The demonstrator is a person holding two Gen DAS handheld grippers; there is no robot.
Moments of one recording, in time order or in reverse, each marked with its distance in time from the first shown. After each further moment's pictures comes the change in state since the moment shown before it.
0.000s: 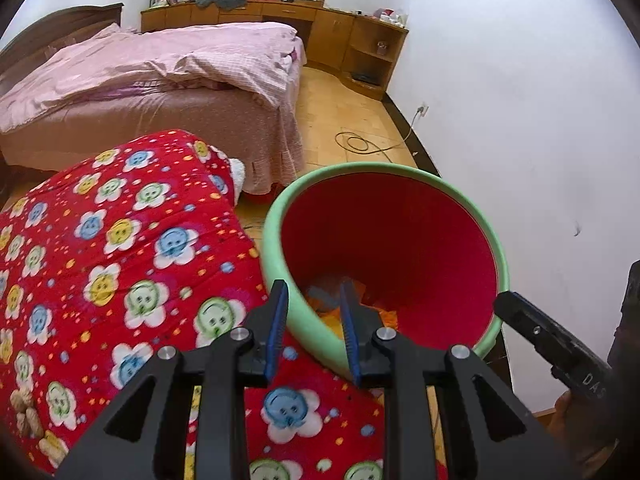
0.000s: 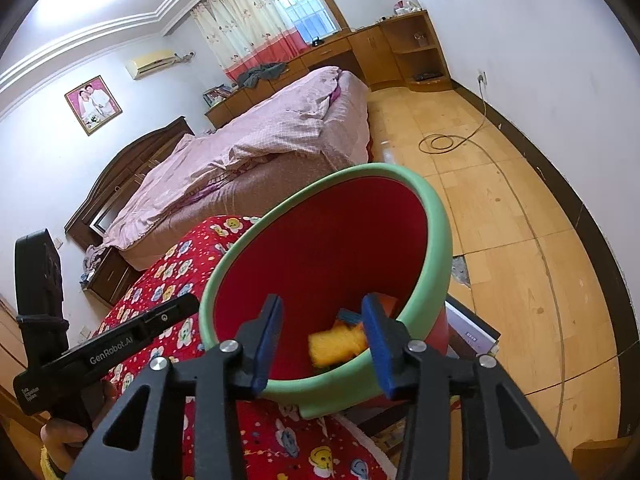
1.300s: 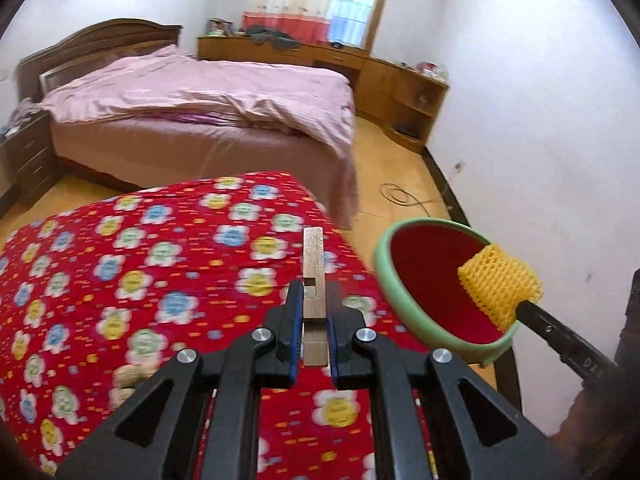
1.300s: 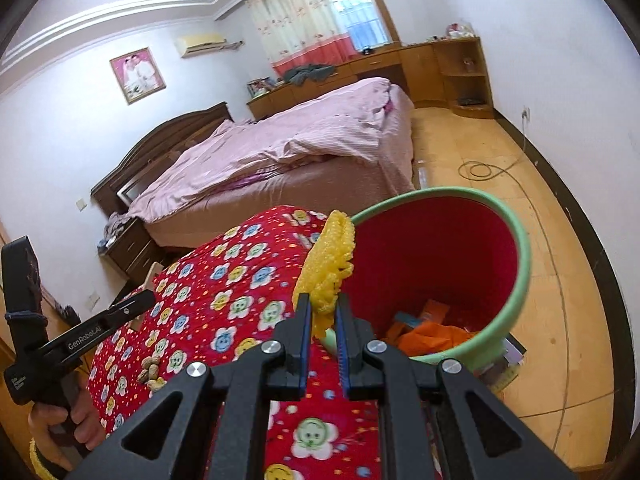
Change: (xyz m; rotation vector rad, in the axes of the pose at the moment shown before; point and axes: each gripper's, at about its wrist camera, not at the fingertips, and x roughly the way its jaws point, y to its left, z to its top) left arm -0.098 0.077 -0.019 -0.097 -0.170 0.089; right arm -0.024 0.085 -0.014 -0.147 -0.018 0.064
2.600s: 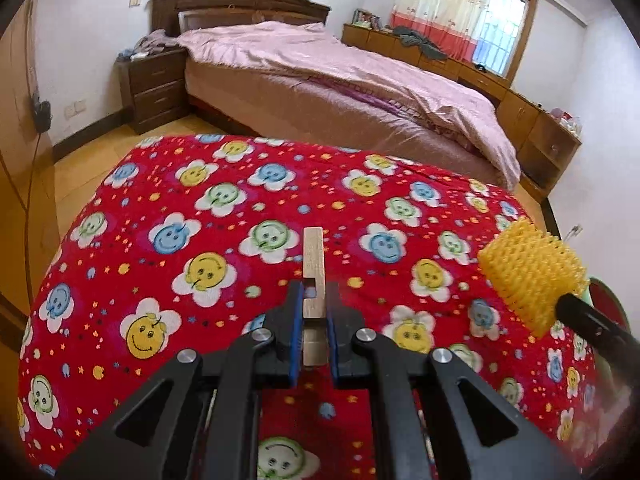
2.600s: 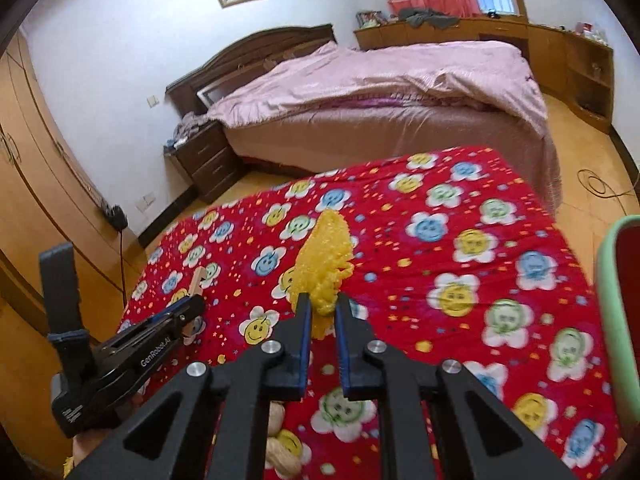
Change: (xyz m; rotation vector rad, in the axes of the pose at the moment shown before) left arm -0.004 0.224 -0.042 -0.310 -0.022 0.382; right arm 0.156 0.219 -0.028 -0.273 0.247 0.246
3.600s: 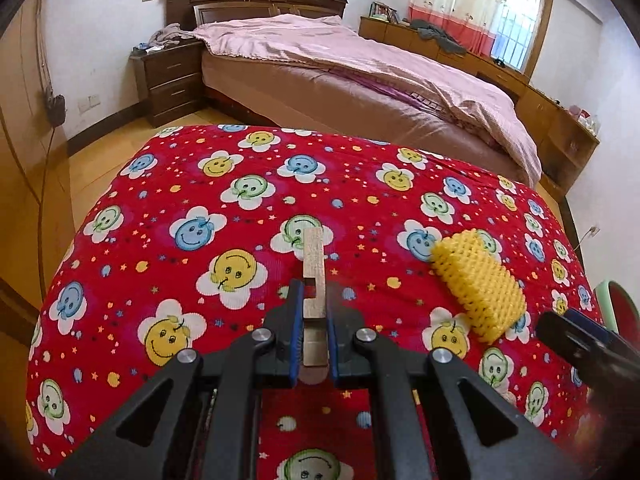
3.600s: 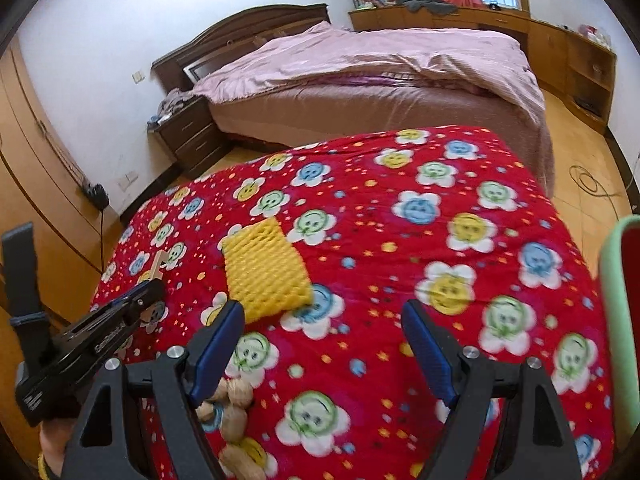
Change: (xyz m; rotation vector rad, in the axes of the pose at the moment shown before) left arm 0.015 0.017 0.002 -0.035 0.039 0.070; right arm 0.045 -0.005 -0.001 -0.040 0.097 -0.069
